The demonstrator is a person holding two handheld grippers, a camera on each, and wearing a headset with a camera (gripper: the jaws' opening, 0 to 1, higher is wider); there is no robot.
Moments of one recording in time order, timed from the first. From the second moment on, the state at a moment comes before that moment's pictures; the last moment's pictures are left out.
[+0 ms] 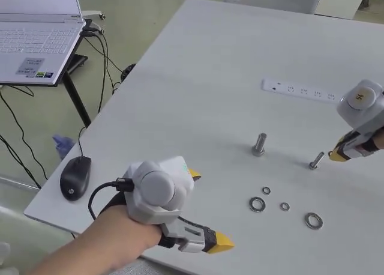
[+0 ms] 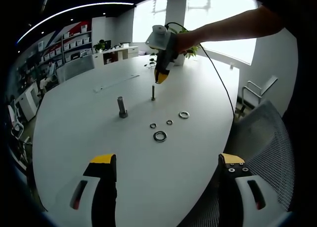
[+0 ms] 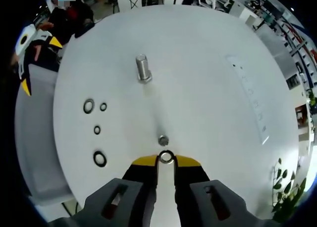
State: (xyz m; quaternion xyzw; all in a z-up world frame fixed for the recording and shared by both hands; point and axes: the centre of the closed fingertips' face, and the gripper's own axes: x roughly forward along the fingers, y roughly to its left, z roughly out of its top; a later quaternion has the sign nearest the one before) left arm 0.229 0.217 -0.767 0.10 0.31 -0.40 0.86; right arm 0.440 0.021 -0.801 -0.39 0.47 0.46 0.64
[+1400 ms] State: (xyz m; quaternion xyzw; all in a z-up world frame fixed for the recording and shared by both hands) left arm 0.232 0.218 -0.770 0.09 0.31 -0.40 0.86; right arm 0.445 0.034 -0.815 -0.40 0.48 0.46 0.63
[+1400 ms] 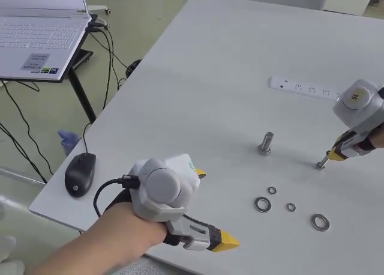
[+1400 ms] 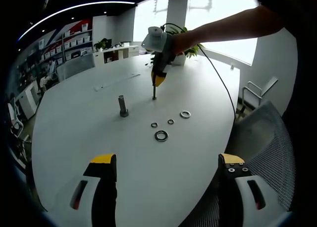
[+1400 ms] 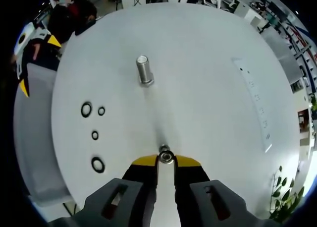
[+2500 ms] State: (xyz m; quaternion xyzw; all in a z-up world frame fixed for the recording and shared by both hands) left arm 0.236 0.218 -0.773 0.09 0.32 -0.40 0.86; right arm 0.445 0.037 -0.840 -0.42 0.47 0.47 0.62
